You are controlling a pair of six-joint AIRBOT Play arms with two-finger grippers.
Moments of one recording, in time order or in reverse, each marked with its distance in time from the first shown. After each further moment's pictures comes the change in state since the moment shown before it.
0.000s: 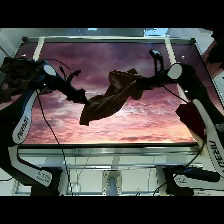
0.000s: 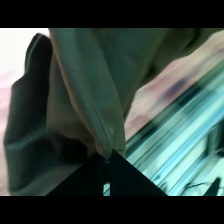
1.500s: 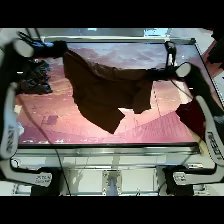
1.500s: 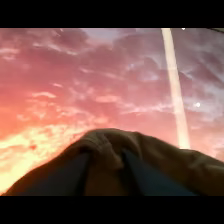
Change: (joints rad) left arm -0.016 0.107 0.190 0.390 0.816 -0.389; right arm -0.114 -0.149 -0.008 0.129 -0.346 -0.147
